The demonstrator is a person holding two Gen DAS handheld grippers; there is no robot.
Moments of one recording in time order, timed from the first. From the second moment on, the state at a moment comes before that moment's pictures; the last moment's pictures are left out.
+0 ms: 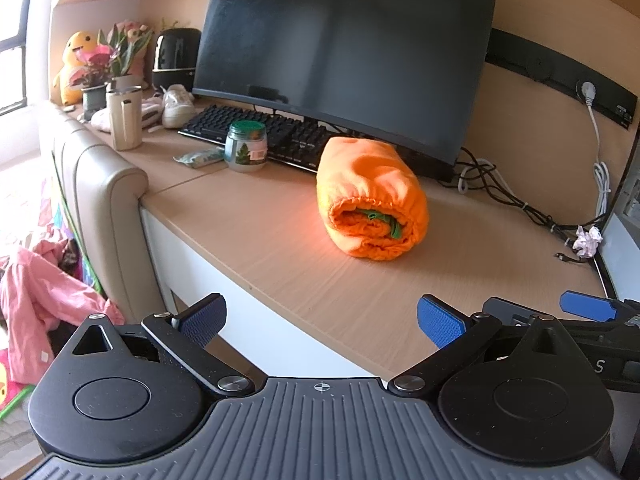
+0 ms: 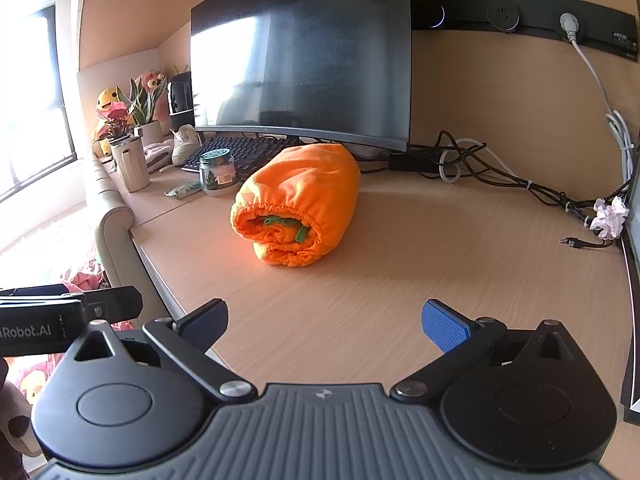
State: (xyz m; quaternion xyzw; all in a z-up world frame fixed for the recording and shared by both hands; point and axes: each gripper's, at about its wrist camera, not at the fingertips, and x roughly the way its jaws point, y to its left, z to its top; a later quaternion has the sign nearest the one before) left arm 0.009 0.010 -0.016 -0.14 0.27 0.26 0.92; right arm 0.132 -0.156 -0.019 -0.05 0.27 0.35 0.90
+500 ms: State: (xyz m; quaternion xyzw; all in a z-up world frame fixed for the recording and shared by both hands) left arm 0.010 0.010 -0.018 -0.15 0.27 0.26 0.92; right arm 0.132 -0.155 -0.019 -0.05 0.28 0.35 0.89
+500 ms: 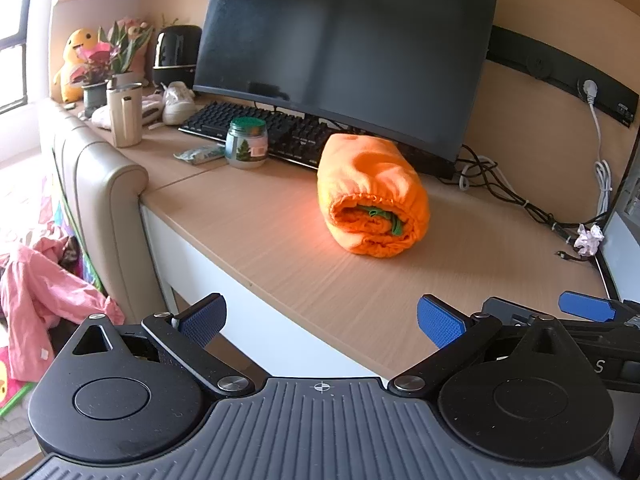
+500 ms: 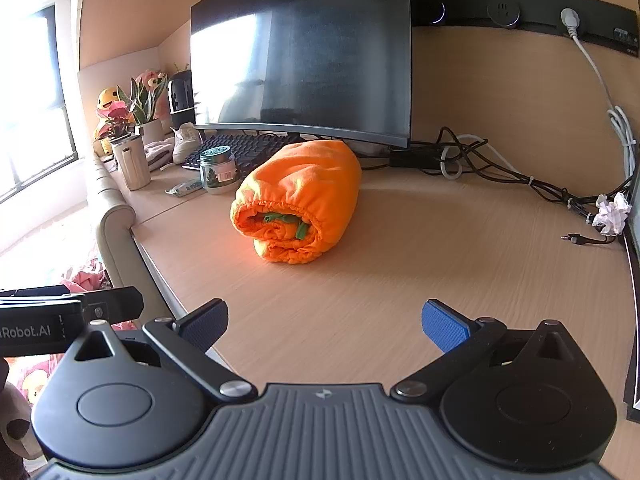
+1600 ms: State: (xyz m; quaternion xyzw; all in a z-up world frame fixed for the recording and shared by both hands) left arm 0.018 0.007 -0.020 -0.12 0.29 0.28 0.91; right arm 0.138 -0.158 -0.019 -0.04 0.28 0.35 0.89
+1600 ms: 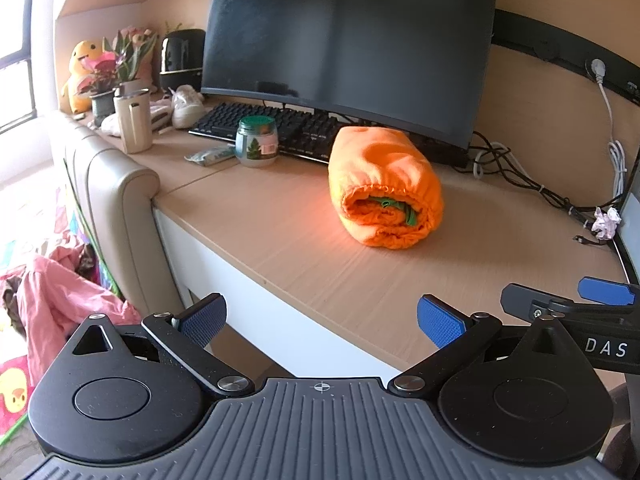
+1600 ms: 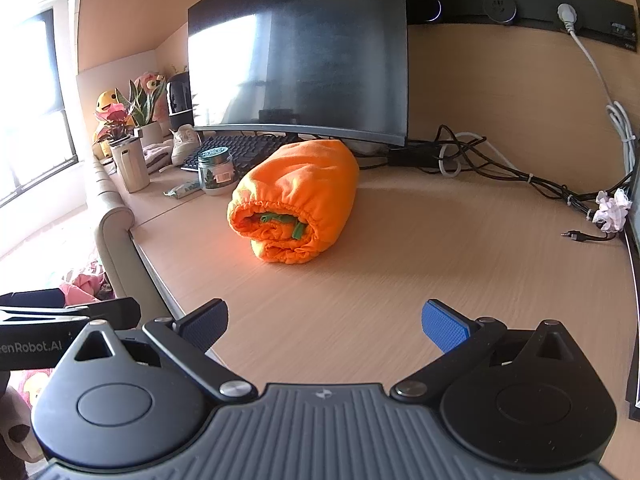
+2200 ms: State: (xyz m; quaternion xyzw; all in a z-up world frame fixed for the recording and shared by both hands) left arm 0.023 0.009 -0.023 -0.12 0.29 0.27 0.91; right arm 0.142 -0.159 -0.022 -0.04 0.29 0.35 0.89
